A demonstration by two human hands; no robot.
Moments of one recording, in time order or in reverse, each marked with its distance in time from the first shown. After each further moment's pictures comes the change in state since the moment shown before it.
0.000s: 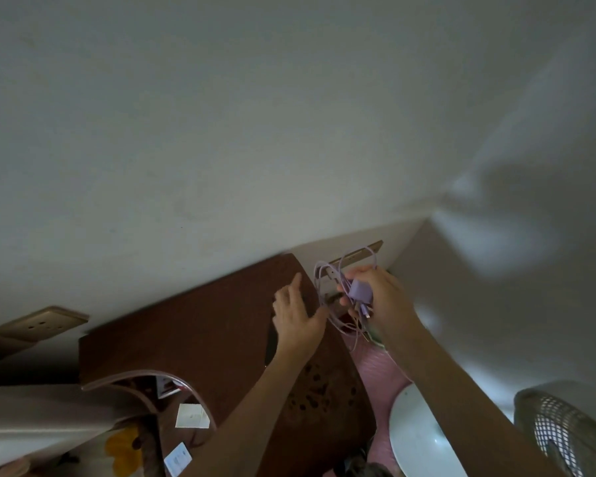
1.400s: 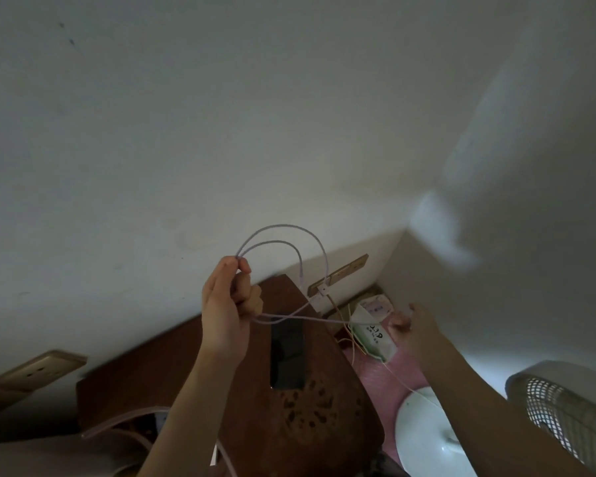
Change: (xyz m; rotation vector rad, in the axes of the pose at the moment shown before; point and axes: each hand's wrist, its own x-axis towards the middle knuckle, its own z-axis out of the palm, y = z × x) left_hand -0.014 0.057 -0.147 -1.070 -0.063 0.222; right_hand 0.049 0.067 -0.069 0.771 0.491 0.336
